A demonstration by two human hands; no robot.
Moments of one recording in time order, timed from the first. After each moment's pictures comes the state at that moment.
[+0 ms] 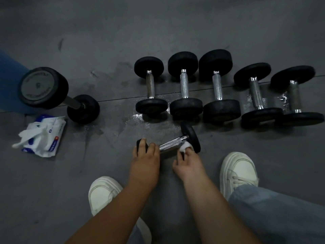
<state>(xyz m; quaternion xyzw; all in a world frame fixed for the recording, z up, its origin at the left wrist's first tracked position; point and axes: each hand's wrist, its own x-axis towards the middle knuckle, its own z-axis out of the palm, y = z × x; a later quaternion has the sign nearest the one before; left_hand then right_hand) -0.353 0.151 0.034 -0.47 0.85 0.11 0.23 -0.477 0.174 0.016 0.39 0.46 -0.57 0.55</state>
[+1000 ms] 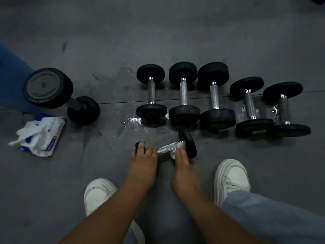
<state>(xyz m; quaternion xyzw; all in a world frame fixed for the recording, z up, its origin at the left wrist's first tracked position) -0.353 0.144 0.036 -0.47 0.85 0.13 0.22 -0.479 0.226 0.008 -0.50 0.78 -0.08 0.37</state>
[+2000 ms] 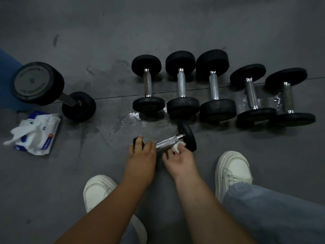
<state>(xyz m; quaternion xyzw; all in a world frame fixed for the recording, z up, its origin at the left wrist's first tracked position) -0.350 0.146 0.030 -0.46 0.85 0.12 0.22 -0.467 0.167 0.002 0.39 0.40 -0.58 0.60</state>
